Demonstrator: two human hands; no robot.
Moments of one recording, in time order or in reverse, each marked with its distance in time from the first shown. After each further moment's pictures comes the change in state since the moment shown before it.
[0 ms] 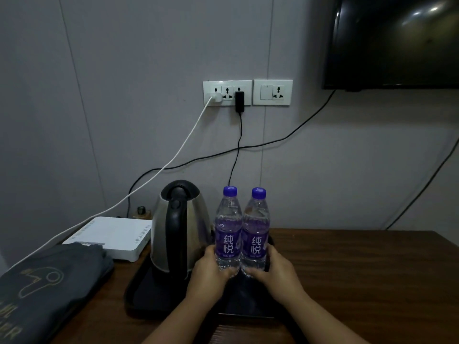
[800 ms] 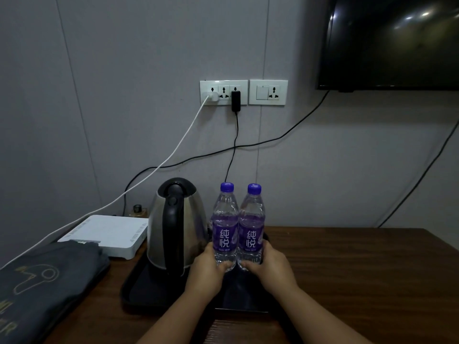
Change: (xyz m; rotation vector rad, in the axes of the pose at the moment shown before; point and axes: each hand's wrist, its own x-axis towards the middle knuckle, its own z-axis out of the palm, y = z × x) left_hand 0.004 -0.003 0.005 0.037 -0.016 0.065; right_hand 0.009 0.001 0.006 -0.140 0.066 0.031
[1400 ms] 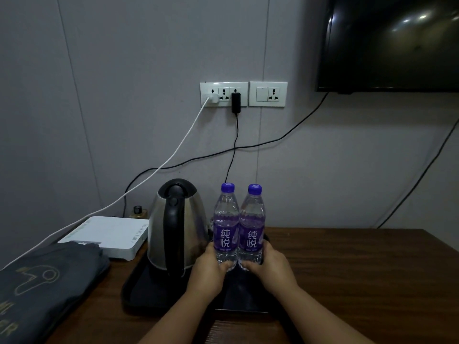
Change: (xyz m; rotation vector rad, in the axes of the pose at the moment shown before) left_hand 0.004 -0.002 0.003 0.004 -0.007 -0.017; right_hand 0.001 0.000 0.000 0.020 -0.016 -0.016
